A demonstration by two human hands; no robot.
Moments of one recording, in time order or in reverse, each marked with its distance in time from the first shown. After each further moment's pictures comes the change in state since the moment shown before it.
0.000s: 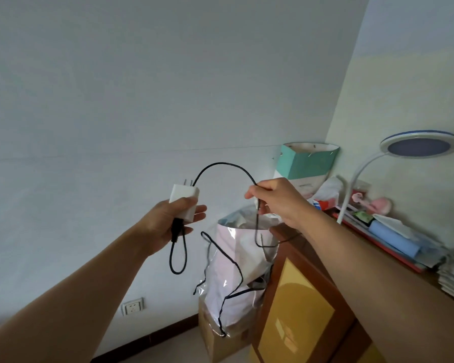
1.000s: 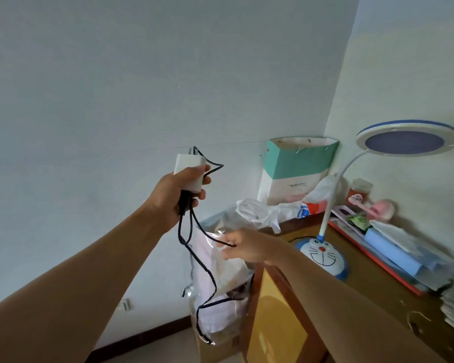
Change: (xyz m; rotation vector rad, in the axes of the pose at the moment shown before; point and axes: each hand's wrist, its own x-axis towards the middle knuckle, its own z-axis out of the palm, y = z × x) left_hand 0.080 0.031 0.152 -0.117 0.157 0.181; right_hand 0.039 0.129 -0.056 -0.358 -0.631 -0.046
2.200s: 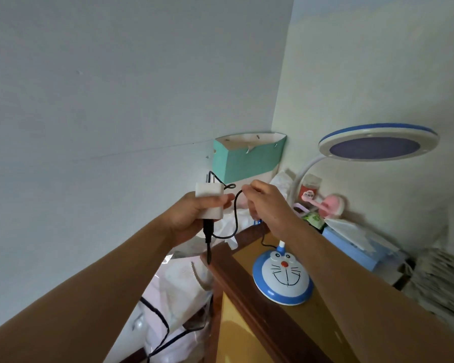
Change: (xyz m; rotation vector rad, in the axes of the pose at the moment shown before) left_hand 0.128 -0.070 0.098 0.005 -0.451 -0.228; right_hand 0.015 0.071 -0.134 0.560 0.810 0.063
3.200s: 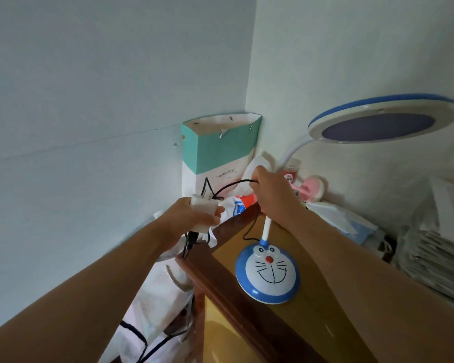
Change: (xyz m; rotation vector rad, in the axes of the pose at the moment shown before) left_hand 0.078 -0.053 -0.011 0.358 -0.028 -0.086; right_hand 0.037 0.037 -0.050 -1.043 0.194 -0.156
